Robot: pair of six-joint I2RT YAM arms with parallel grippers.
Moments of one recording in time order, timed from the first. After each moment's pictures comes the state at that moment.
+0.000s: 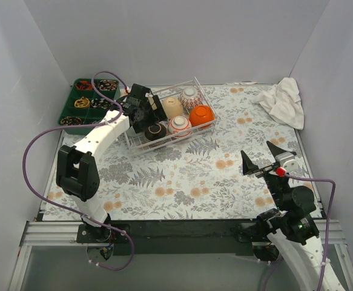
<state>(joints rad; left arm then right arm) -0.42 1.73 1.50 -0.62 0.00 -0.76 0.46 0.02 0.32 -0.03 0.10 -0.15</state>
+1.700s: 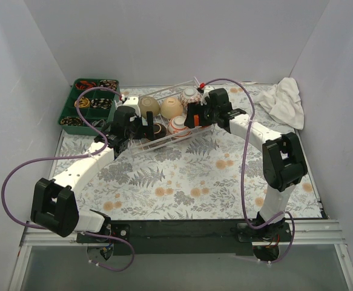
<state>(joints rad) -0.42 1.35 0.99 -0.20 -0.13 -0.28 0.47 1.84 1.37 -0.18 -0.26 0.22</state>
